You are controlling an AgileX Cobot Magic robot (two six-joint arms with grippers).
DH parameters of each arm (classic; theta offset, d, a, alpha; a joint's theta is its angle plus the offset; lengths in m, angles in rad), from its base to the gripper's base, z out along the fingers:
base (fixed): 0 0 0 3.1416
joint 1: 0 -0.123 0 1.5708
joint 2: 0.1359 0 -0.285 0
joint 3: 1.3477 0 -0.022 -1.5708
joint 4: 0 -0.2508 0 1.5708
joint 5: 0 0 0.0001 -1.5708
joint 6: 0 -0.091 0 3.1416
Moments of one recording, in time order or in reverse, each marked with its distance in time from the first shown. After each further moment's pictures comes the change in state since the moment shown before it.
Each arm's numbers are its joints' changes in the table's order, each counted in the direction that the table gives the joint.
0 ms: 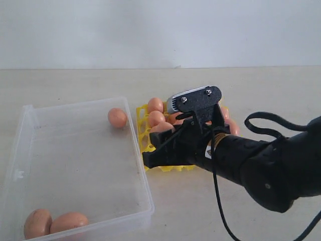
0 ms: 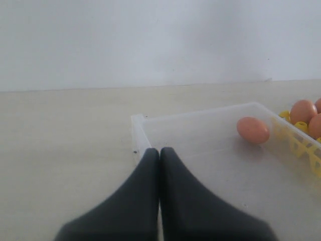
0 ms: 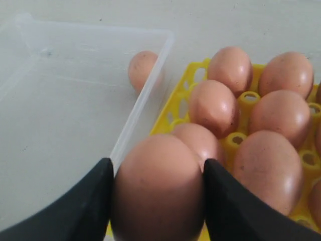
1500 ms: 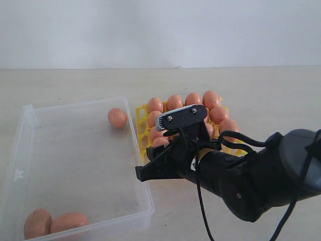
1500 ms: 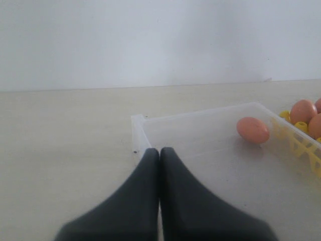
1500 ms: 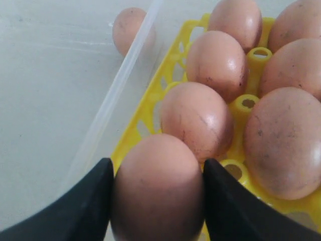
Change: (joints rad) left arm 0.000 0.000 0.000 0.000 0.000 0.000; right arm -0.049 0.138 -0.039 -0.137 -0.035 0.076
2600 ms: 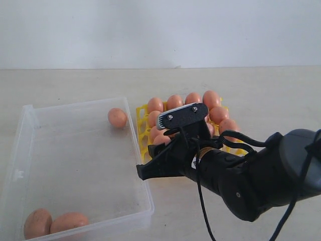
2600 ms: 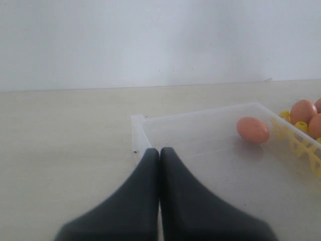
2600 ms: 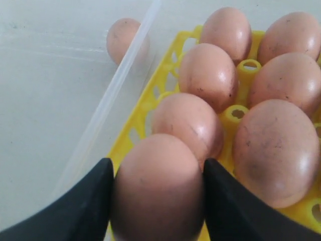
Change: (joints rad) left arm 0.000 0.000 0.000 0.000 0.000 0.000; right arm 0.000 0.000 0.000 -0.034 -0.020 0.052
